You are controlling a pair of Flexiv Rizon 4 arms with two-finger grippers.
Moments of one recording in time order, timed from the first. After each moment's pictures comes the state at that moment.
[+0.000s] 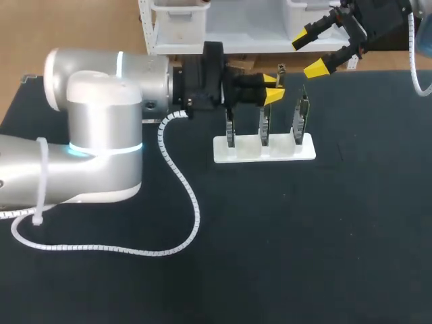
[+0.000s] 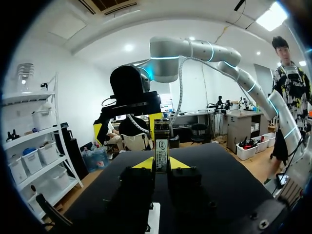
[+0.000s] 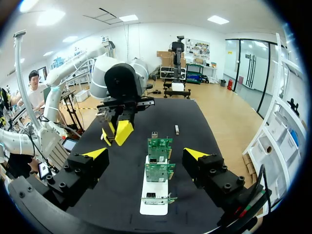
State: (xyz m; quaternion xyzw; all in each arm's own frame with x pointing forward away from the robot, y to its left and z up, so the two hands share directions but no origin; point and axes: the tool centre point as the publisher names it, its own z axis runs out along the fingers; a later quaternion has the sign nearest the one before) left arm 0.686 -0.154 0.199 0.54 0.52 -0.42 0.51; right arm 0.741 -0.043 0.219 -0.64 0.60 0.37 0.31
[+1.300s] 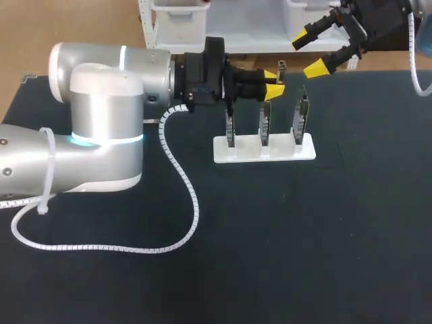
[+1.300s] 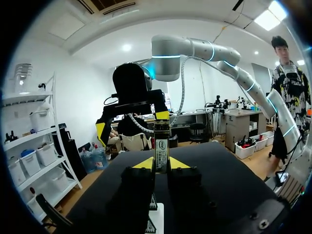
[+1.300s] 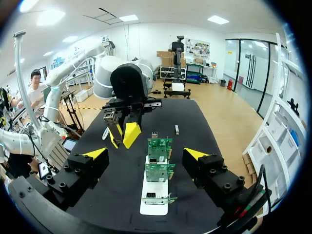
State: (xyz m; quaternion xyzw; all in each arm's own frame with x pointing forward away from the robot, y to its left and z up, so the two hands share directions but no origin) left arm 0.698 -0.158 0.198 0.55 0.51 -0.42 0.51; right arm 0.741 -0.043 0.219 -0.64 0.60 0.37 0.31
